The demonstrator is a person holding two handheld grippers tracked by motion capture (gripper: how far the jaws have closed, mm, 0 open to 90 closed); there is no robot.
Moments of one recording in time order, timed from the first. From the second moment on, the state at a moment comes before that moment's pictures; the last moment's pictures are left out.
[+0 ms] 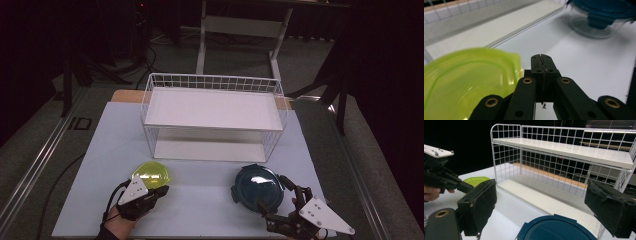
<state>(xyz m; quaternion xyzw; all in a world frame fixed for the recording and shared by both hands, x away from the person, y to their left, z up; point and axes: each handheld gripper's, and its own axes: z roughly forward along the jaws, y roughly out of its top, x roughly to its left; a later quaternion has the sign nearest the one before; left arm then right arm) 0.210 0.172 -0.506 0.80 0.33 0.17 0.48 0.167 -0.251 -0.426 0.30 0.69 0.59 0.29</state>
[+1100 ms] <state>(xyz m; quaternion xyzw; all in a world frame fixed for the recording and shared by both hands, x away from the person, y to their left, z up) 0.226 0.175 -0.509 0.78 0.39 0.18 0.46 0.168 -0.255 -0.427 0.31 0.69 0.59 0.28</state>
